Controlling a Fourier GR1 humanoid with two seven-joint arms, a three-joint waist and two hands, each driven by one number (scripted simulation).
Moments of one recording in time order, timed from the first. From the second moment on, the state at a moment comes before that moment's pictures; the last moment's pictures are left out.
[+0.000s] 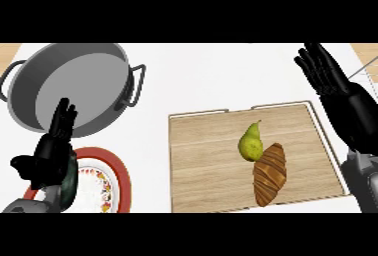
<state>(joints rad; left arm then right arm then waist) -0.05 0.40 -0.18 -1.49 0.24 0.39 -0.13 -0.33 -0.40 0.08 -1.71 -0.20 0.10 -0.04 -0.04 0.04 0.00</state>
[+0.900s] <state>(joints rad) -0.14 0.39 -0.31 -1.48 0.20 0.28 -0.06 0.01 -0.09 -0.27 -1.34 -0.36 -0.63 -0.03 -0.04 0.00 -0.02</state>
